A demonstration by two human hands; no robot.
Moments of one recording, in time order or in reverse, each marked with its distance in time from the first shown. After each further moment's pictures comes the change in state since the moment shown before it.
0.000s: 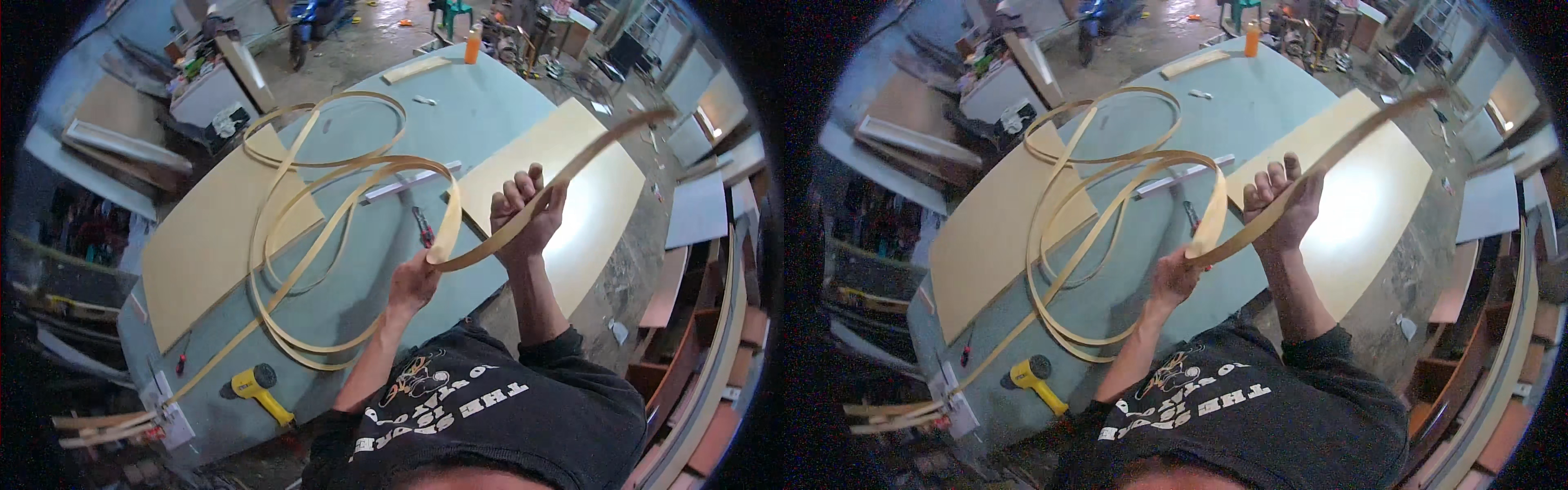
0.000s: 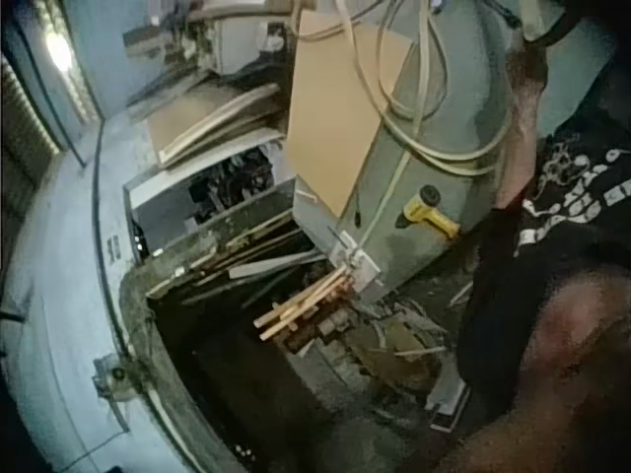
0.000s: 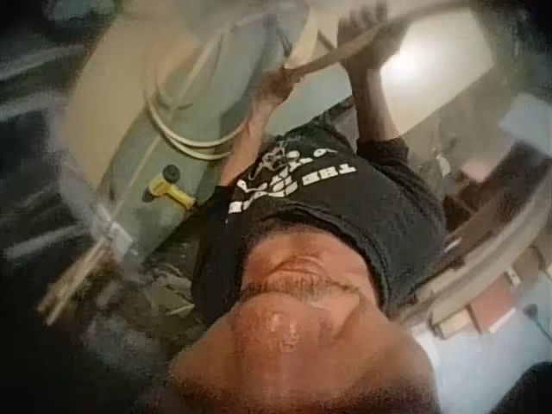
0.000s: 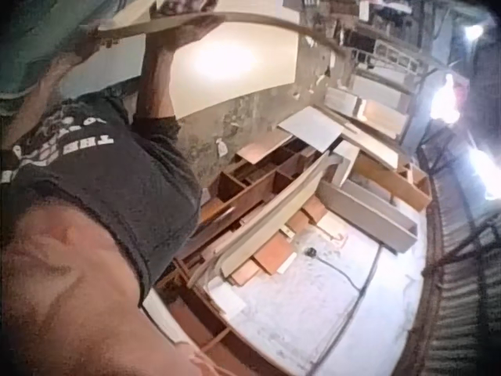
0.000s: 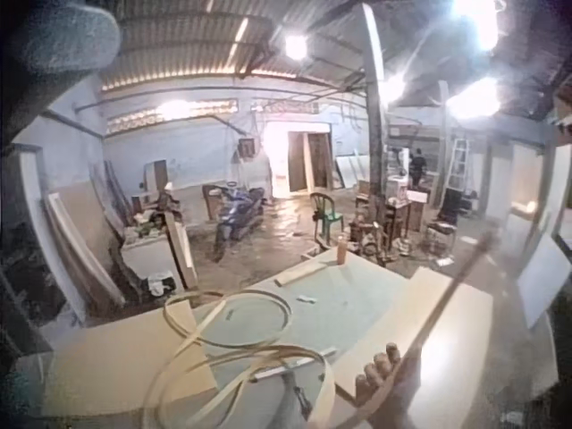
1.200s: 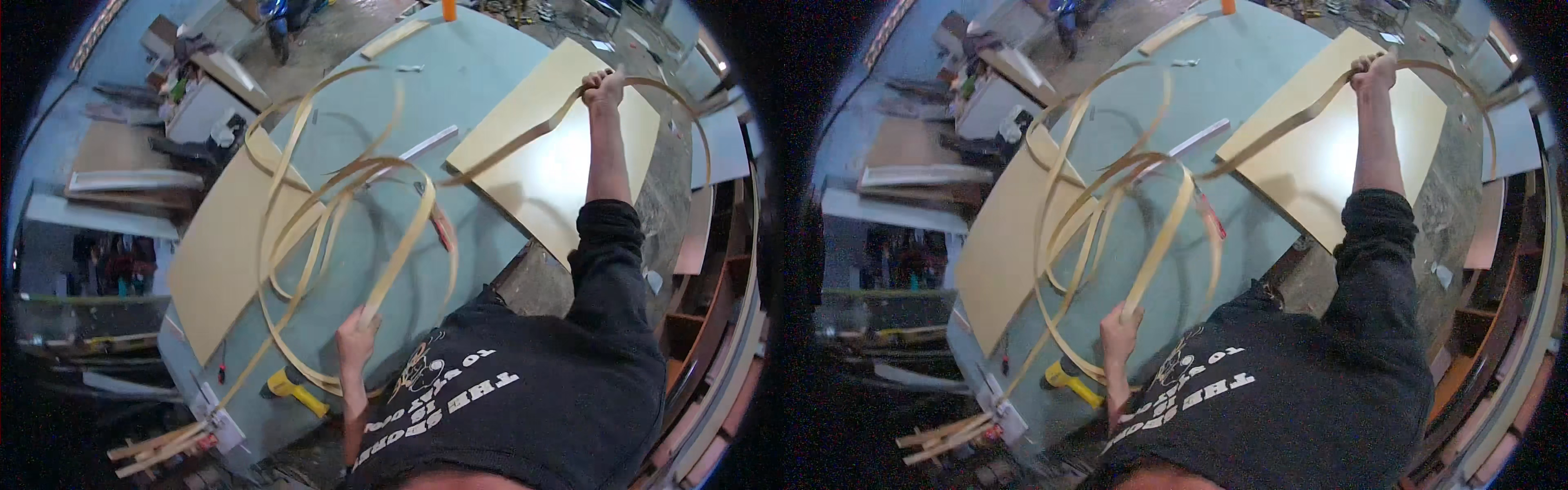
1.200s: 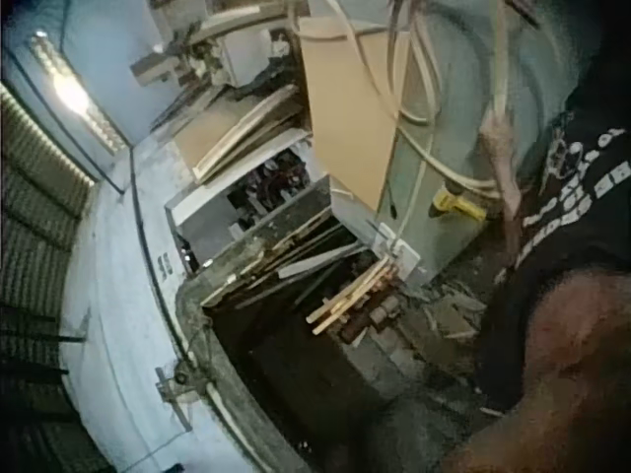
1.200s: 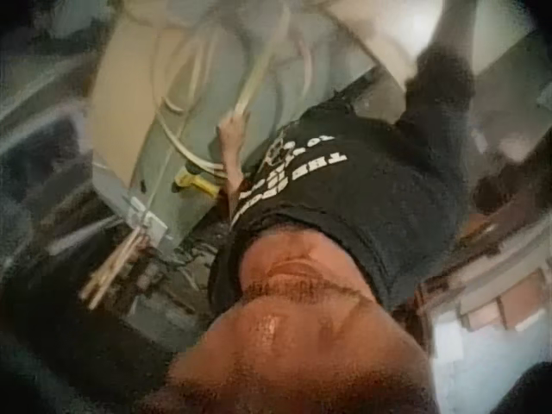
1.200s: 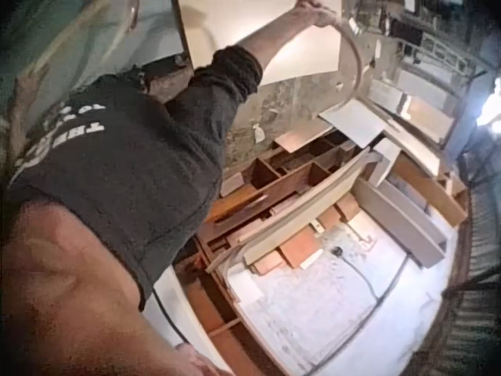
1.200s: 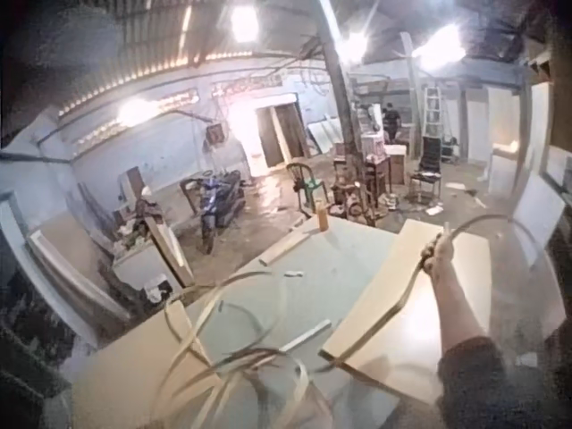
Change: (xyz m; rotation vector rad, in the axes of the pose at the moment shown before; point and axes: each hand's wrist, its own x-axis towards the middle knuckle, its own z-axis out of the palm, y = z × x) left_hand -0.121 -0.026 -0.092 0.174 0.220 -0.291; right_hand 0.219 -0.199 -0.096 -0.414 0.575 -0.457
